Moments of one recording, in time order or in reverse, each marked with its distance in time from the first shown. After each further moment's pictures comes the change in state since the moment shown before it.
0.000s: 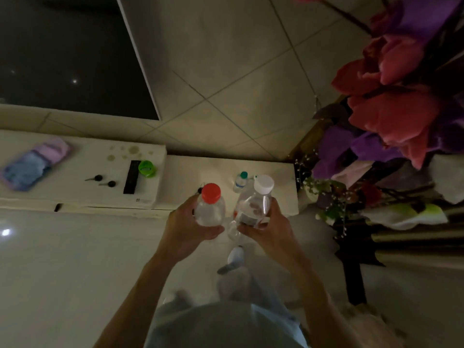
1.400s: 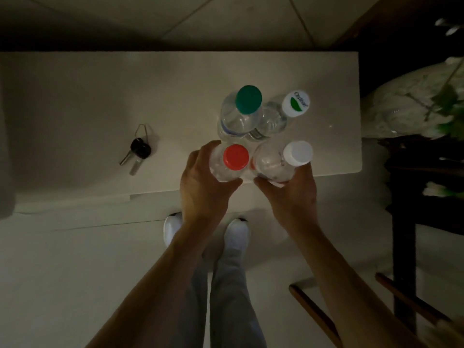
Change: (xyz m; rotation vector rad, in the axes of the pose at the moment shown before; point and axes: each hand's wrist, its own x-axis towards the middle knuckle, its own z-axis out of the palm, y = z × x) left_hand 0.347 -0.270 0.320 0.091 0.083 -0.020; right_hand 0.328 0.391 0.133 -0.030 0.403 0.201
